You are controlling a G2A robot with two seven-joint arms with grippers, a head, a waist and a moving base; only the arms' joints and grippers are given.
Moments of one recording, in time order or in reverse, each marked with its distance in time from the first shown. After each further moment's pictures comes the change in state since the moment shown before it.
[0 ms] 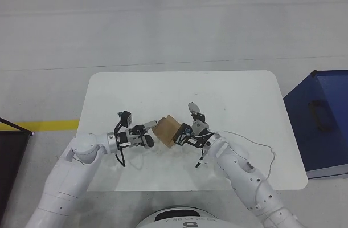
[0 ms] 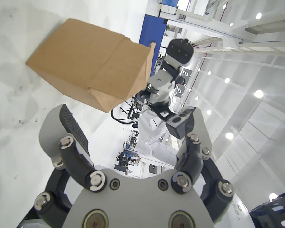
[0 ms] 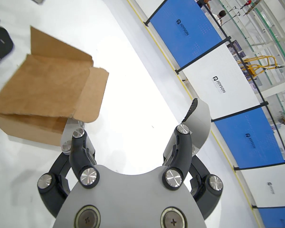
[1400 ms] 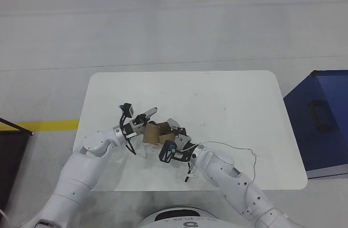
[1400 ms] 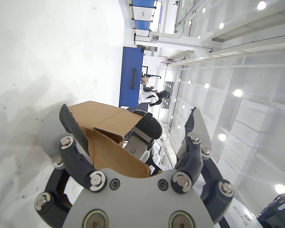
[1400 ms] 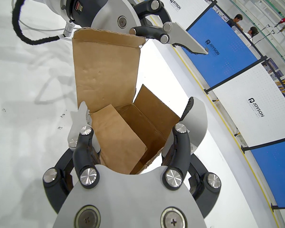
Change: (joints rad) left arm -0.129 -0.064 0.115 0.237 -0.129 -0.283 0.125; right arm 0.032 -0.007 -0.159 0.076 0.003 -0.001 -0.056
